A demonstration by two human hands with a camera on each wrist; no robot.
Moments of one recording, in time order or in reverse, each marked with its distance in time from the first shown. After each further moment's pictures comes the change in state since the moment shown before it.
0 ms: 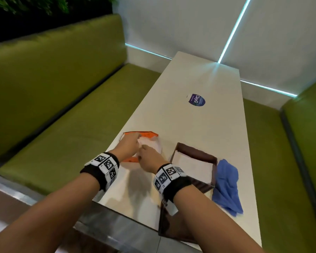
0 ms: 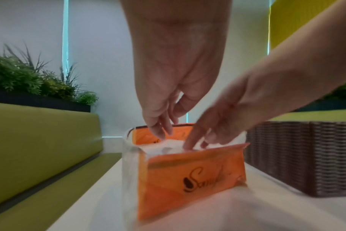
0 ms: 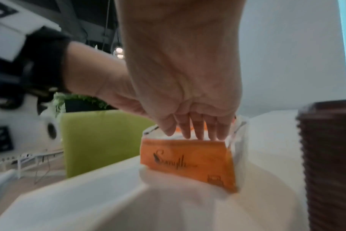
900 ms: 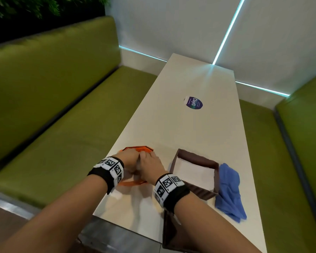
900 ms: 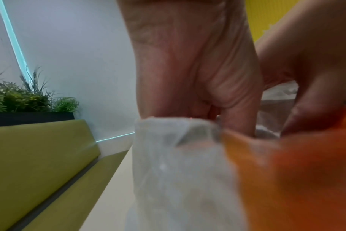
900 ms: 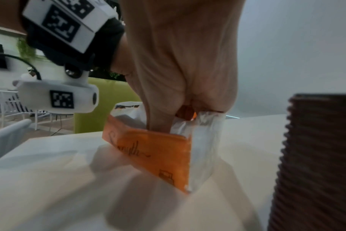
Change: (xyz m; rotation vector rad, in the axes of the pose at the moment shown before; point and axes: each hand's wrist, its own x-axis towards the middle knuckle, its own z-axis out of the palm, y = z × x) left_hand 0.016 -0.007 0.006 0.620 -0.404 0.127; right_hand 0.017 0.008 0.021 -0.157 0.153 0.008
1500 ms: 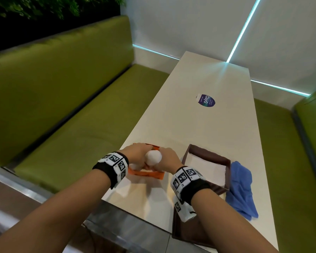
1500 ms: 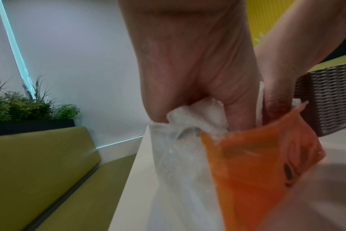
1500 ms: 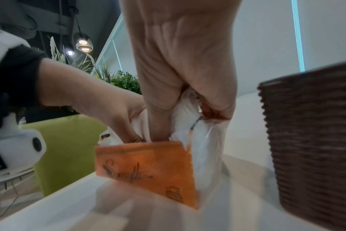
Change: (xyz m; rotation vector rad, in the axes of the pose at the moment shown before) left_hand -0.028 -0.012 0.011 -0.261 0.105 0.048; right_hand -0.004 0.009 -0.015 0.271 -0.116 0.194
